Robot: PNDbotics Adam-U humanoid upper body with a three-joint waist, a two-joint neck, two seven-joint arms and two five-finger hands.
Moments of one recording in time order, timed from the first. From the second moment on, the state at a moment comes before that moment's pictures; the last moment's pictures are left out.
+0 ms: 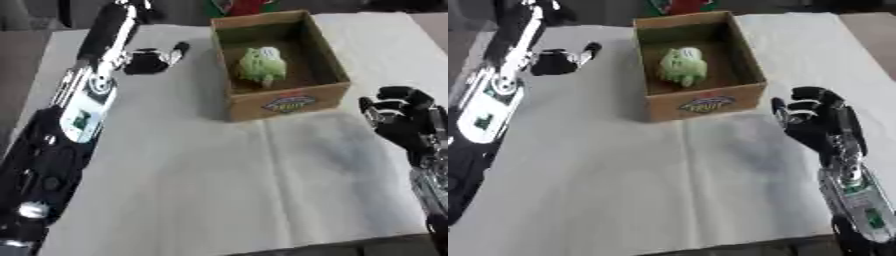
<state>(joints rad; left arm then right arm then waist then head) -0.70 0.31 -0.08 -1.46 -0.70 0.10 0.07 -0.34 -0.33 0.07 -1.56 -0.15 0.05 -0.28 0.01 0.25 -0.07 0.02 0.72</state>
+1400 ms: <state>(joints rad) -0.32 0.24 -0.01 -1.83 -0.20 0.26 0.21 -0.34 -0.33 0.06 -1.56 -0.16 0.03 -0.30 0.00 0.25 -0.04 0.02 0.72</state>
